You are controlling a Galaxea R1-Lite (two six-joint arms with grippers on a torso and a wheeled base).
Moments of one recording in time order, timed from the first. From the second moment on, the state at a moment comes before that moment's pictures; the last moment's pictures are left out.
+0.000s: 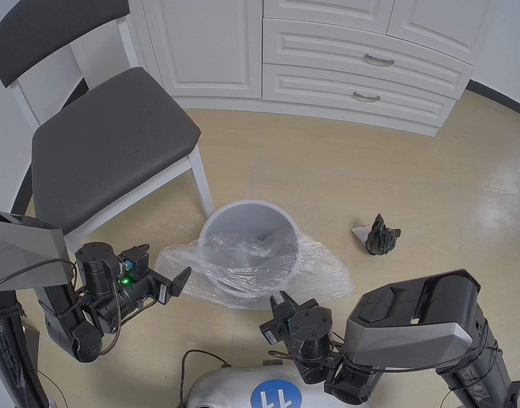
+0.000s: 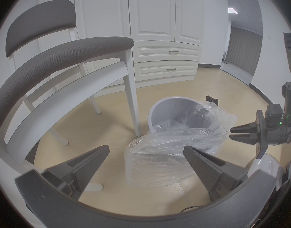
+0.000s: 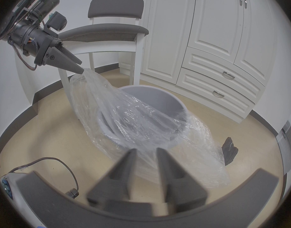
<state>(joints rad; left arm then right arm) -0.29 2.13 -0.34 -1.53 -0.03 0.24 0.89 2.54 -0.79 -1.55 -0.60 -0.21</state>
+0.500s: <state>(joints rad) -0.29 2.13 -0.34 -1.53 -0.03 0.24 0.88 2.48 -0.74 -1.55 -0.59 -0.21</state>
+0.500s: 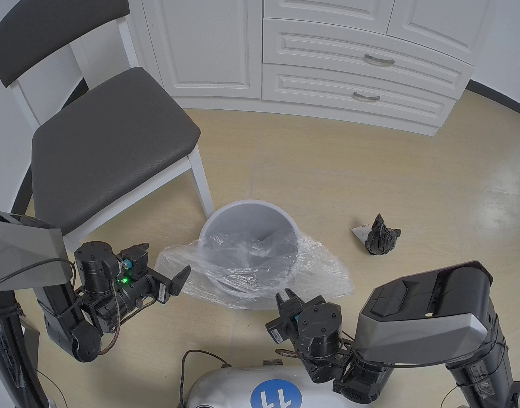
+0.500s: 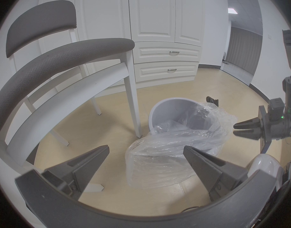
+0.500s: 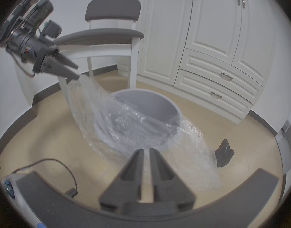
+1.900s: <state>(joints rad) -0.28 2.11 -0.35 -1.53 -0.03 0.24 0.81 2.51 -0.94 -1.55 -0.56 -0.21</state>
